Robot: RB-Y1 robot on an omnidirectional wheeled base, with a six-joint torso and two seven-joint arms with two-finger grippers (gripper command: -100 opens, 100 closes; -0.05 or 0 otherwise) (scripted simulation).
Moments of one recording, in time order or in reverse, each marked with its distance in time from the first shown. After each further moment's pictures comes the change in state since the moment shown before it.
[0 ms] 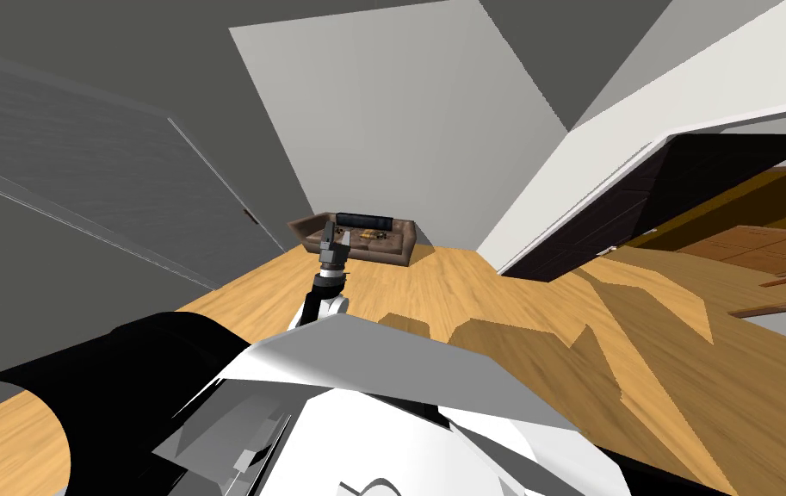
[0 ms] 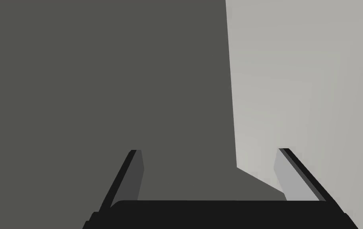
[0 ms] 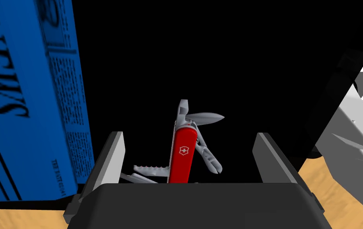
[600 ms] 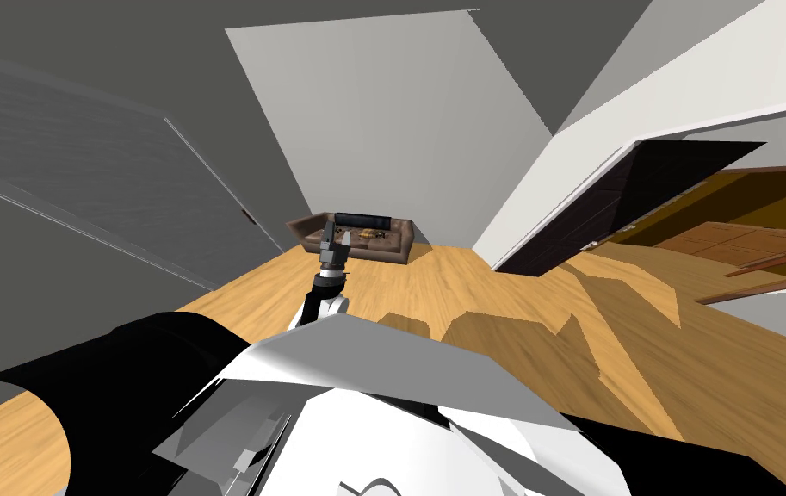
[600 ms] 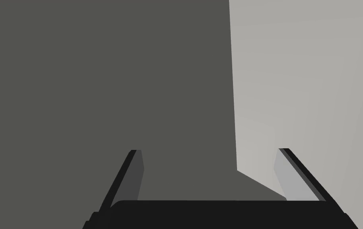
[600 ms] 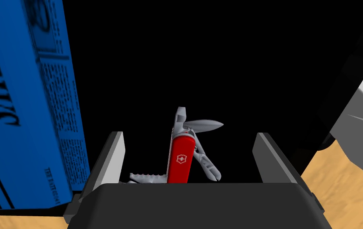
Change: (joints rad) left arm 0.000 0.000 0.000 0.000 0.000 0.000 0.000; right arm -0.124 -0.010 -0.016 -0.049 -0.029 0.144 0.012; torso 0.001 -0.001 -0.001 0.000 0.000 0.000
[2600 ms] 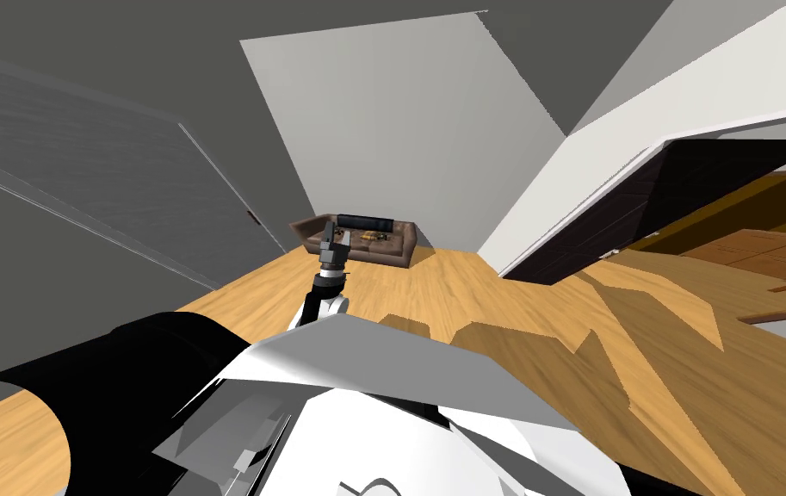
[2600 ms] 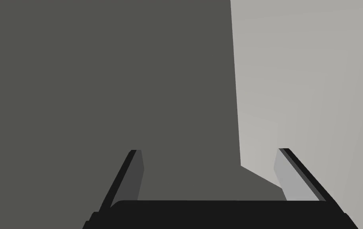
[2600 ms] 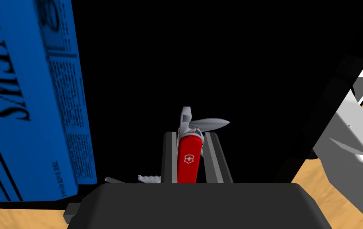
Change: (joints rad) left arm 0.000 0.000 0.000 0.000 0.000 0.000 0.000; right arm 0.150 0.015 0.025 0.067 0.033 -0.178 -0.015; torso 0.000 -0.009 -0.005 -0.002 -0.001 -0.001
